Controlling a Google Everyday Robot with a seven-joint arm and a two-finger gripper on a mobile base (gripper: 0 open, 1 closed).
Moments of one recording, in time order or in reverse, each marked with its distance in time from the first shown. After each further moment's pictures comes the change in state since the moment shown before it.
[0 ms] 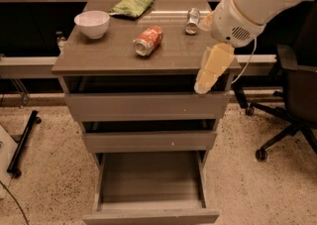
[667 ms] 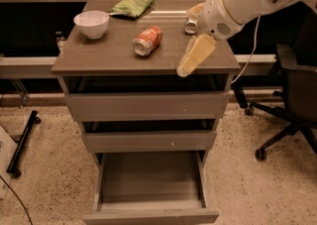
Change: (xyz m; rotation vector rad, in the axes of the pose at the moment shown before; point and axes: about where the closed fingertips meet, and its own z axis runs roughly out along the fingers) arm -0.029 -0.056 0.034 0.061 -0.207 -0.011
